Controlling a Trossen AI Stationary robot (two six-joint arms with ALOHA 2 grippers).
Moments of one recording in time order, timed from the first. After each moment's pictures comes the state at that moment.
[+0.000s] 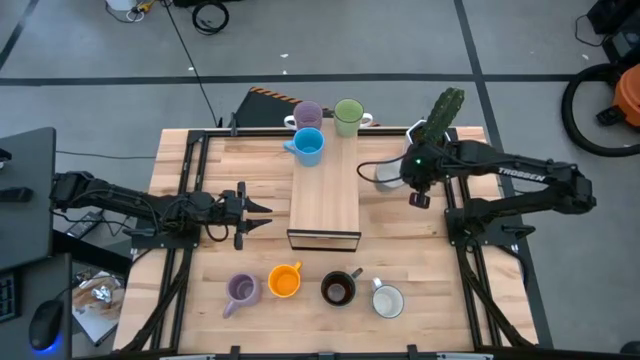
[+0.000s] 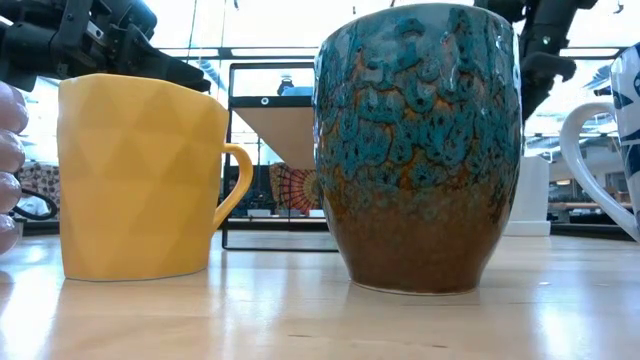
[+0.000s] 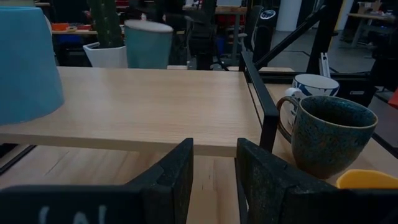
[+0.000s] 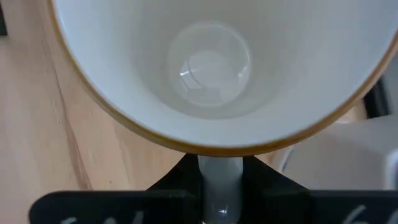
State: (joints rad) left arm -0.11 0.76 0.18 0.47 -0.17 -0.03; right arm -0.35 1.01 0.91 -1.03 0.11 -0.14
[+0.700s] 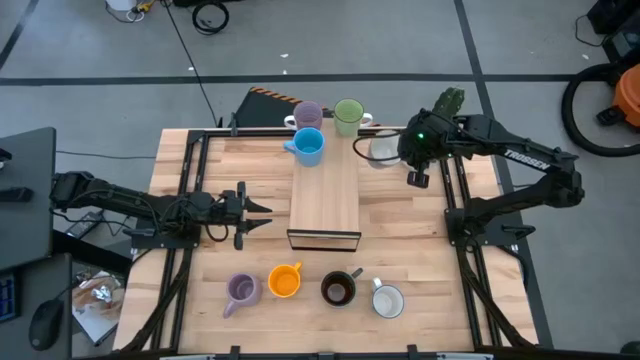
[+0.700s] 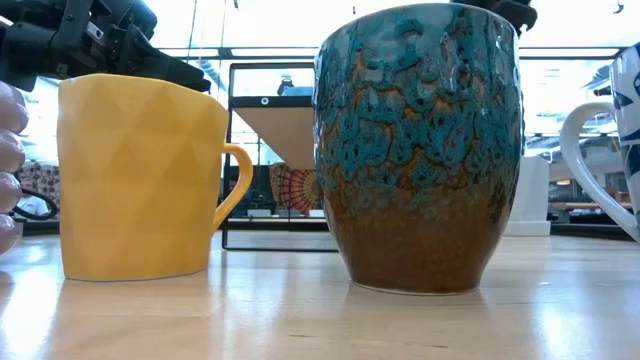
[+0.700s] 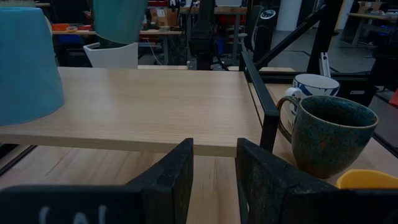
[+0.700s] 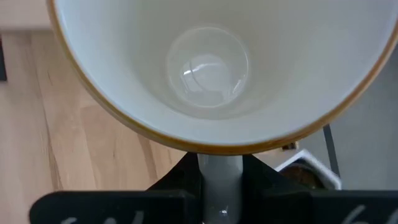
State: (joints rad) left arm -0.11 0.76 0.18 0.47 -0.17 -0.03; right arm -0.36 1.15 1.32 -1.21 0.20 -0.24
